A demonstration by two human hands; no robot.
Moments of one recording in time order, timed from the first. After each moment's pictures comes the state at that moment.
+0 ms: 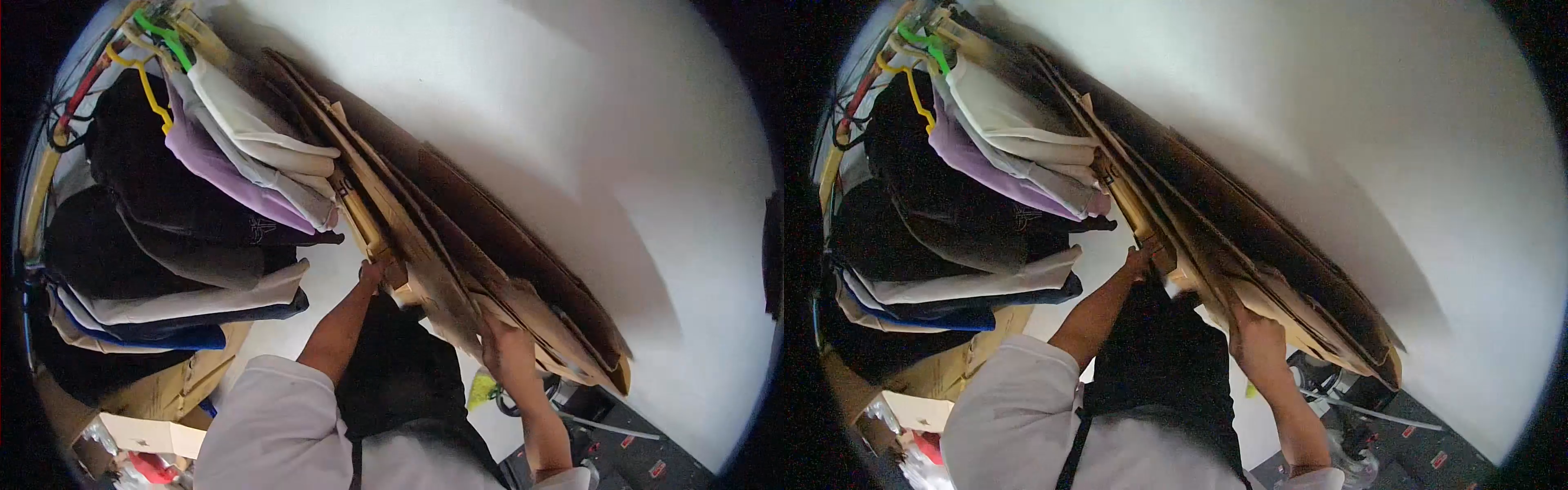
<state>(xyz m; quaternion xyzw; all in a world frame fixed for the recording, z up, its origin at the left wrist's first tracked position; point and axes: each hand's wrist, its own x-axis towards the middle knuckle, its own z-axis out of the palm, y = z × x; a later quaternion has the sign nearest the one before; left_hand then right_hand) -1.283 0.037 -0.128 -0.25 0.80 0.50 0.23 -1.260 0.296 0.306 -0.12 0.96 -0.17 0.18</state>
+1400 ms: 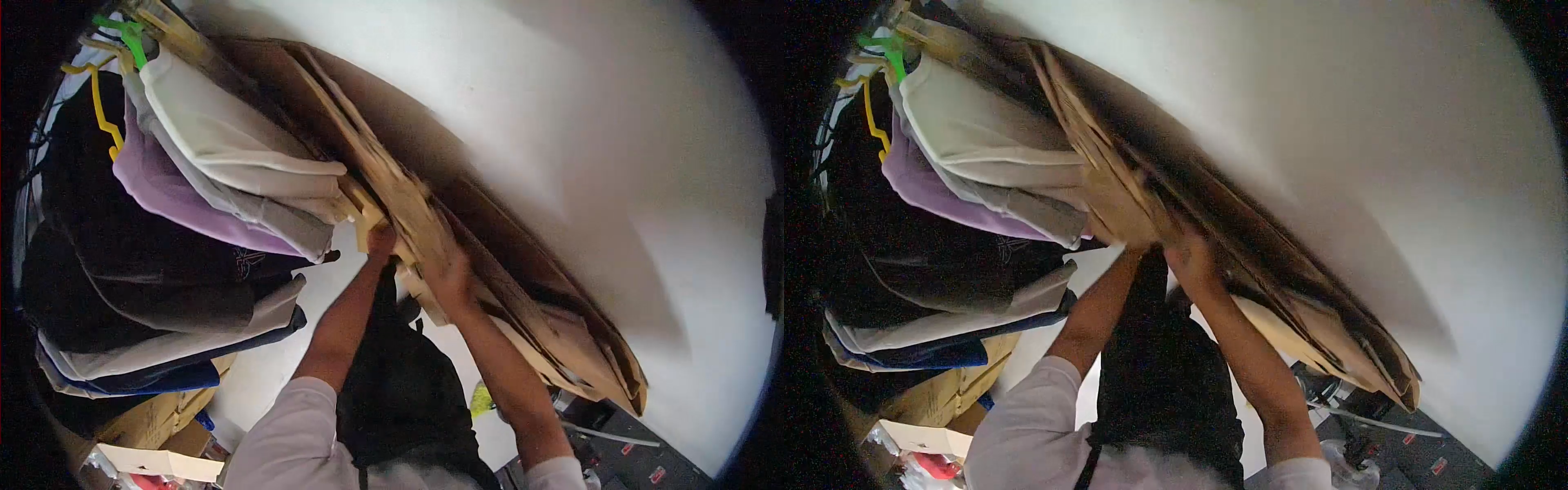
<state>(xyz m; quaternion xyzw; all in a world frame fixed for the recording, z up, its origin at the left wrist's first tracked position) -1.430 0.037 -0.220 -0.15 0.93 0.29 0.19 -1.385 0.169 0.141 -0.05 0.79 -0.61 -0.03</state>
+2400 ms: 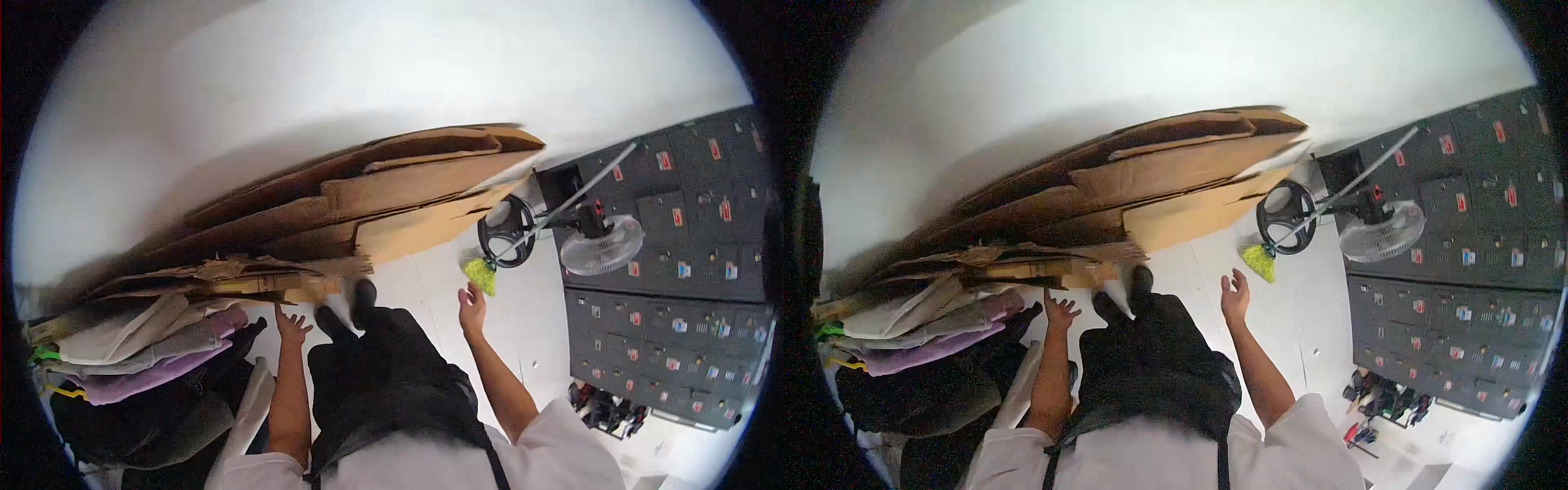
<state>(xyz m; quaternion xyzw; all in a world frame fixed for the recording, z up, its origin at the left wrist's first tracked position) -1.288 0.026 -0.024 -0.42 0.49 0.65 0.40 -0.993 0.300 0.098 0.62 0.66 -0.37 -0.21</state>
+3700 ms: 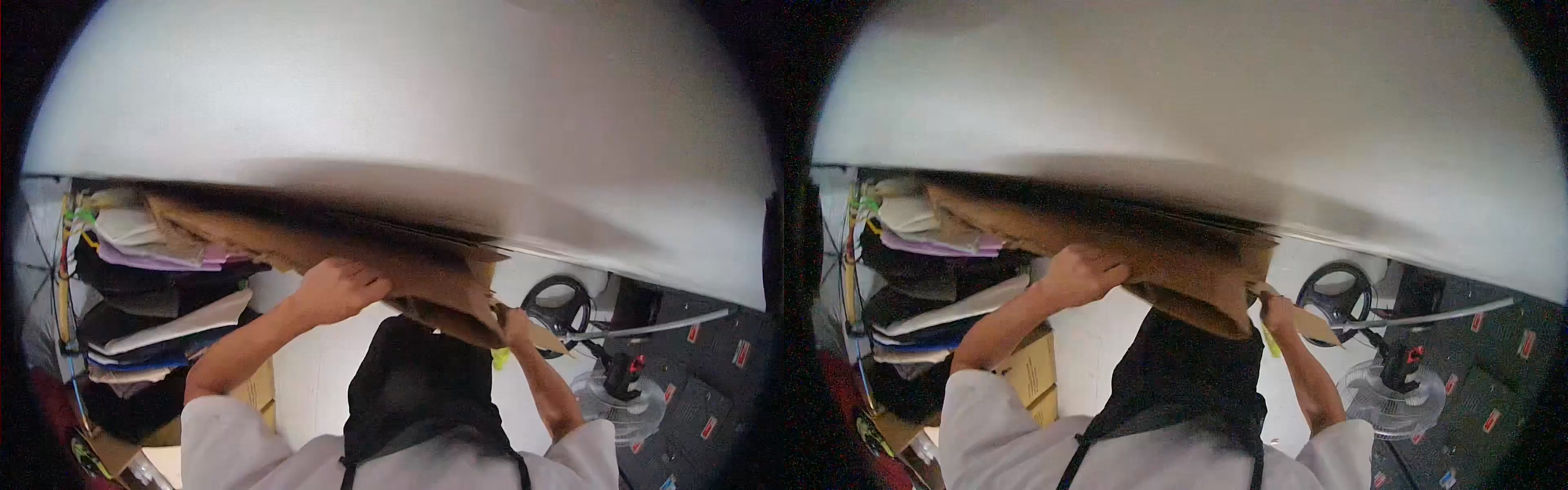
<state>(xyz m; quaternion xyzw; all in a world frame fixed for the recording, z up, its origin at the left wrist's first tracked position) -1.212 0.395 0.300 0.63 0.77 0.05 0.05 -0.970 0.666 0.047 0.15 0.95 -0.17 0.22</state>
